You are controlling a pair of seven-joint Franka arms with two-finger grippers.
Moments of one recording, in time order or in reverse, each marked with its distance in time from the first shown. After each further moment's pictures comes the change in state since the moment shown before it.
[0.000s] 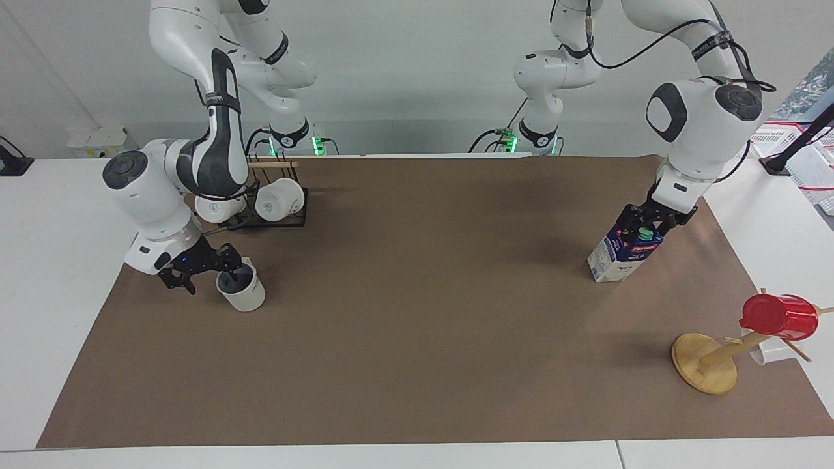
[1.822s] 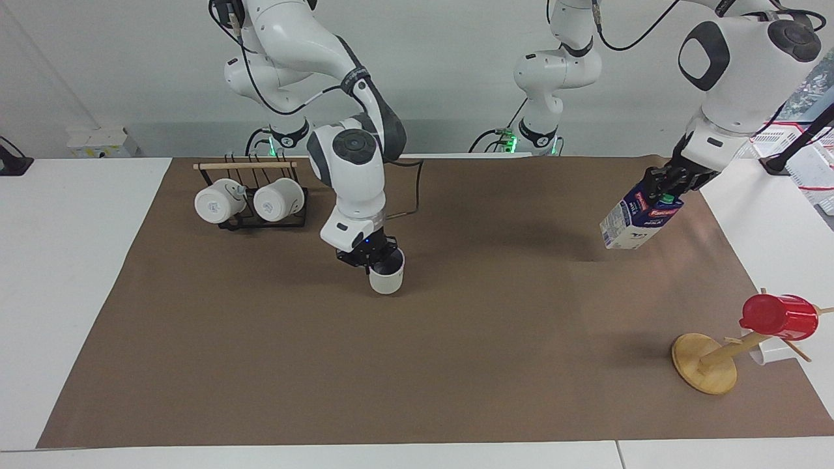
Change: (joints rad) left arm 0.000 -0.043 0.001 0.223 0.008 -0.348 0.001; right arm 0.560 0.104 0.013 0.213 -0.110 -0.119 0.777
